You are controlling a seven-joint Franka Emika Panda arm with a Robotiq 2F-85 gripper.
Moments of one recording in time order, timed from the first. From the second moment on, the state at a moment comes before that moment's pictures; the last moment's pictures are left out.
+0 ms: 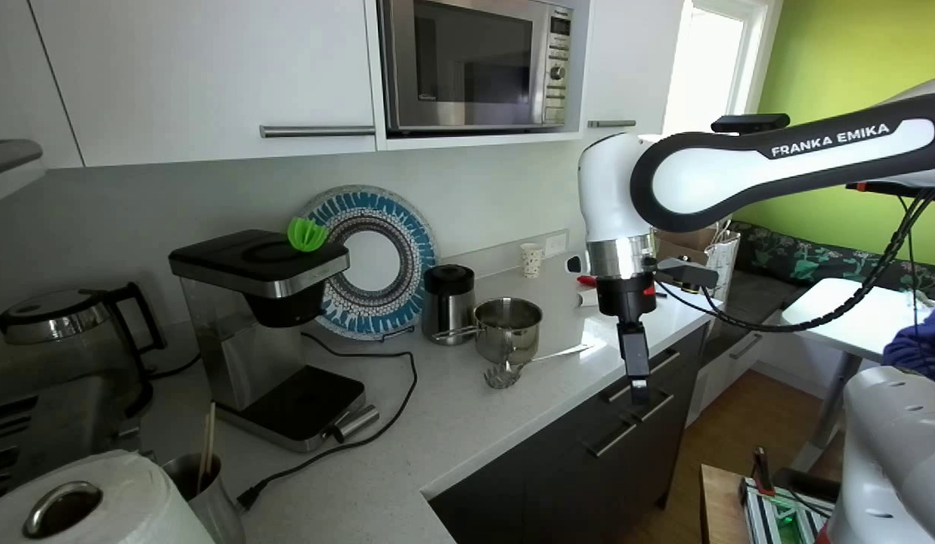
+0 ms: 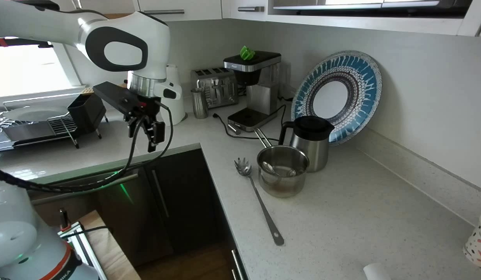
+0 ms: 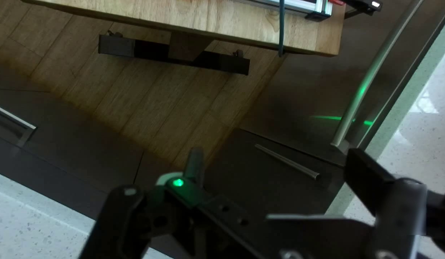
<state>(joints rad) 0.05 -0.57 -0.11 -2.42 0.11 1.60 -0.21</state>
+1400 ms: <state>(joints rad) 0.01 -0.09 0.00 -2.09 0.07 2.25 0.20</state>
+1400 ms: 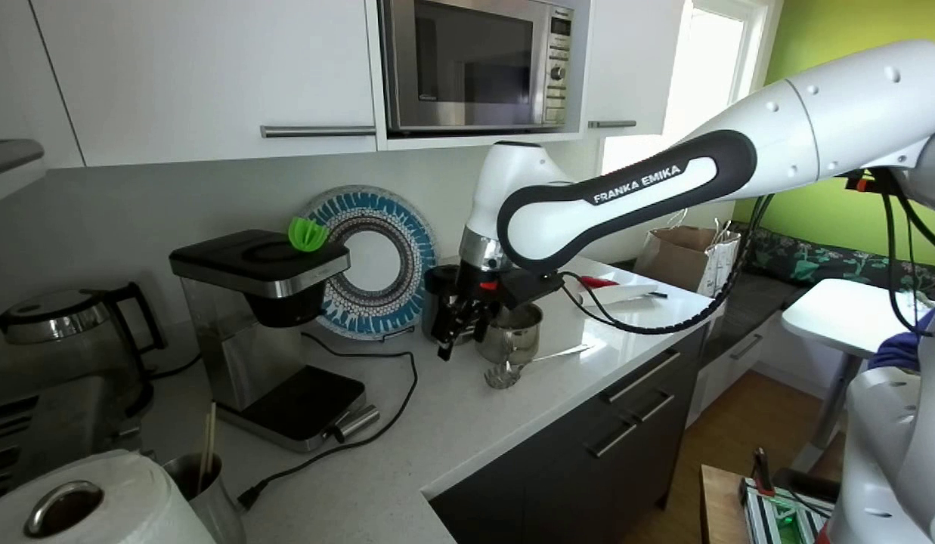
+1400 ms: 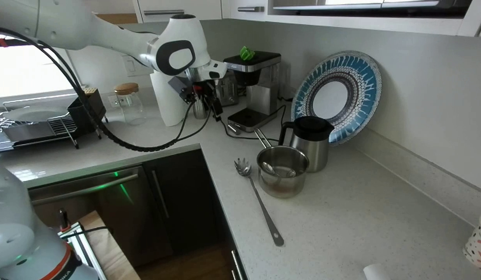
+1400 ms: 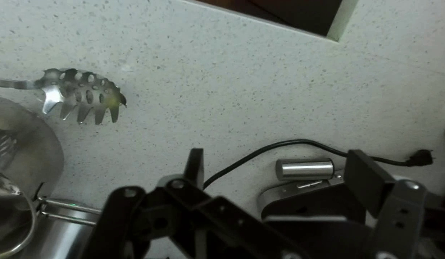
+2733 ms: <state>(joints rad) 0.02 0.23 0.03 -1.69 0.09 1.70 -0.34</state>
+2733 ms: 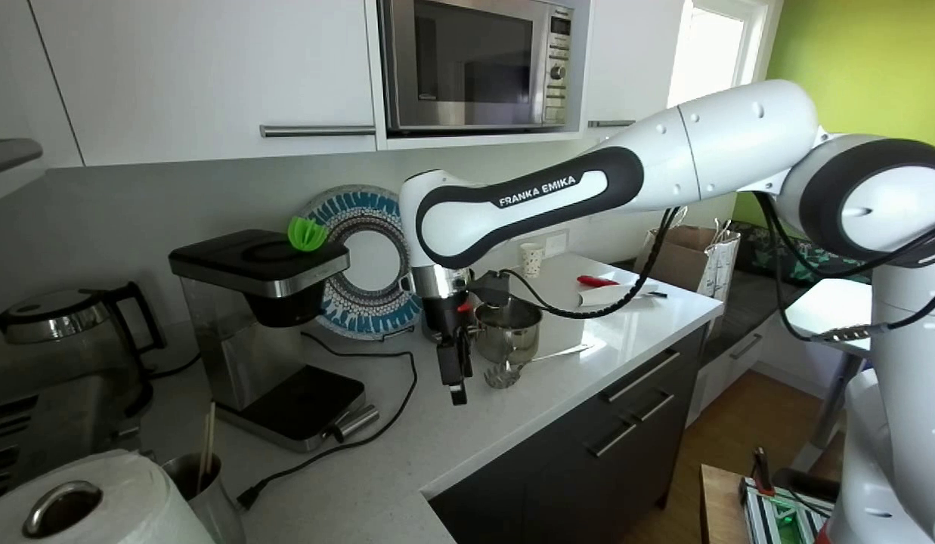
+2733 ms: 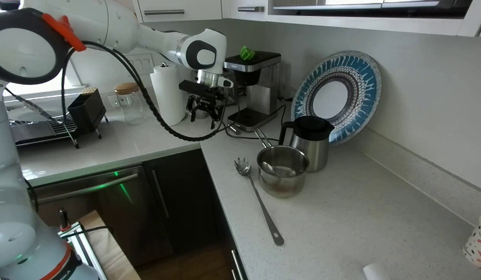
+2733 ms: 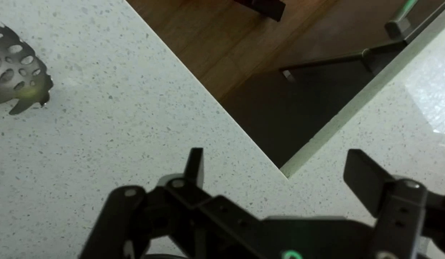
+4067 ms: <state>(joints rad) 0.08 0.36 0.08 -1.63 -0.36 1.98 -0.44</state>
